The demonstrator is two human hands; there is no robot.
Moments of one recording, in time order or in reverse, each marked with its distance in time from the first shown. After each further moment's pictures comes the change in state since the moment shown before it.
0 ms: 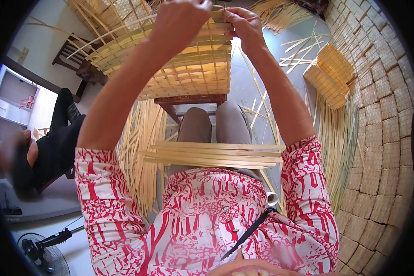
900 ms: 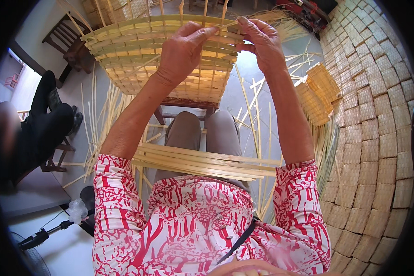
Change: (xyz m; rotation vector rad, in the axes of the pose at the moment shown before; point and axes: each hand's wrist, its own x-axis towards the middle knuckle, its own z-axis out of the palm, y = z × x) left_hand -0.084 0.023 0.044 -0.650 0.259 -0.457; right_hand -0.009 -0.023 0.002 0.018 -0.173 0.053
